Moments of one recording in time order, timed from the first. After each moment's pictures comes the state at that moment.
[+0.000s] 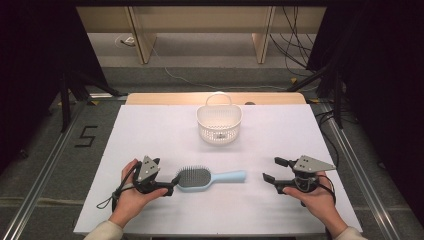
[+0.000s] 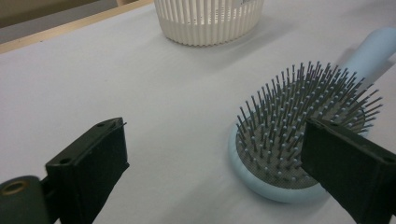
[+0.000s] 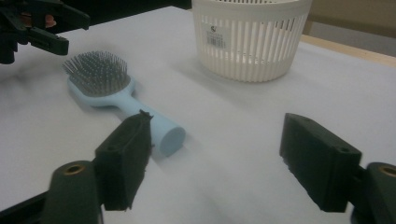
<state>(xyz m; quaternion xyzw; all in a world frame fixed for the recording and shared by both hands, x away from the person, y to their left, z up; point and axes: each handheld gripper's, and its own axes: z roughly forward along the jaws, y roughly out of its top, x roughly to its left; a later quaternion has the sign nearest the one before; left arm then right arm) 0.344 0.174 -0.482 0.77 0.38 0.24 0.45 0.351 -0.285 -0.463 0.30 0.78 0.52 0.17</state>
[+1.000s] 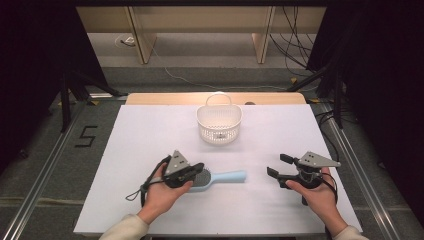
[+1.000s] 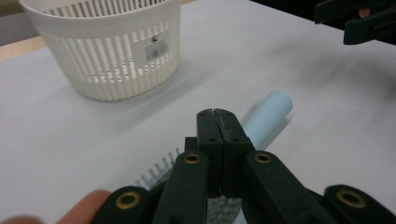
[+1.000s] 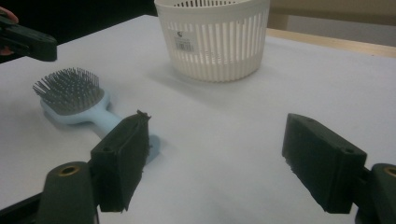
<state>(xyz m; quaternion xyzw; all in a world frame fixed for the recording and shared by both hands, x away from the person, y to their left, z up) 0.348 0.082 -0.448 0.79 0.35 0.16 0.48 0.358 -0.296 -0.462 0.36 0.76 0.52 0.18</state>
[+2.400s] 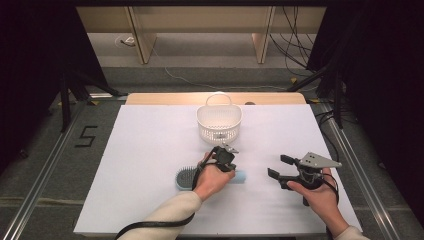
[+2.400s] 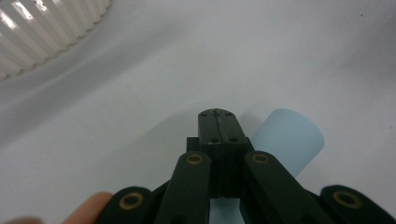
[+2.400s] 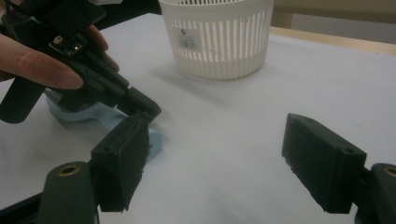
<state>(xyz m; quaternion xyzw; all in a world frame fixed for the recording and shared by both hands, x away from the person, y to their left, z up) 0.404 -0.027 -0.475 0.84 0.42 0.09 0.33 0.357 -0.298 -0.463 0.35 0.76 0.52 0.17</state>
